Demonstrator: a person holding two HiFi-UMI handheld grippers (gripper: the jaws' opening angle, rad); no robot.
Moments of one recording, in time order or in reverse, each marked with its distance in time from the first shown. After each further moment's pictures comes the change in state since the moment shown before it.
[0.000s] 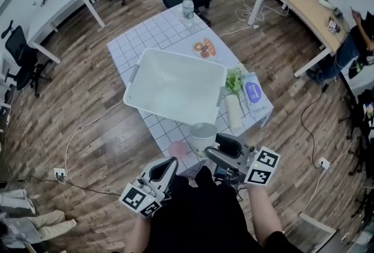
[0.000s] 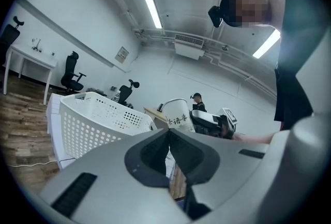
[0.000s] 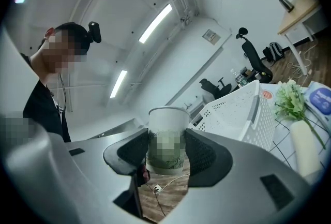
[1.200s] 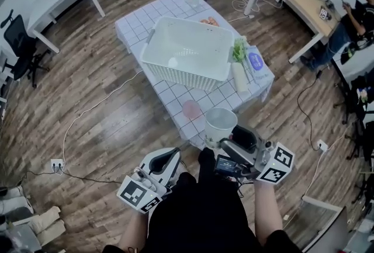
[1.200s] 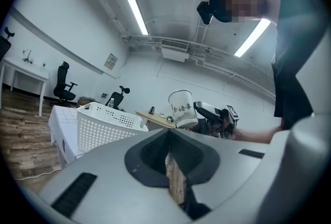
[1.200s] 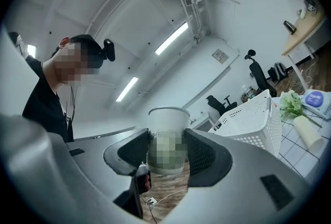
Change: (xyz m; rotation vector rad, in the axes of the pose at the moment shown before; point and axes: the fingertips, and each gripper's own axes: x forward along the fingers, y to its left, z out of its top) left arm -0.142 -0.055 -0.016 0.114 -0.031 -0.088; right arm -0.024 0.150 -0.059 -0.133 -0.172 0.006
